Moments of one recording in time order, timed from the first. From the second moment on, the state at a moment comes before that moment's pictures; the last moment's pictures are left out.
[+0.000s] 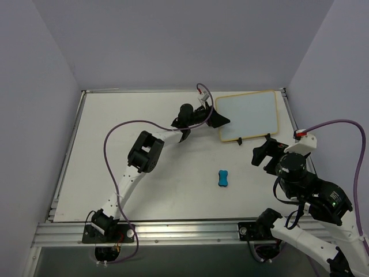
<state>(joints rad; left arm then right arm) -0.62 2.75 2.10 0.83 0.69 -0.78 0.72 0.62 1.10 -1.00 0.67 0.67</state>
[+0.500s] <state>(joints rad) -0.58 2.56 1.87 0.73 0.55 -0.69 0.72 0.62 1.09 -0.99 0.66 0.66</state>
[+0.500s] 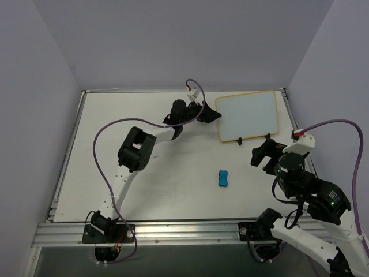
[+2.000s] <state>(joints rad) -0.58 0.81 1.21 -0.83 -0.70 -0.36 0.72 0.69 1.02 -0.79 1.01 0.42</state>
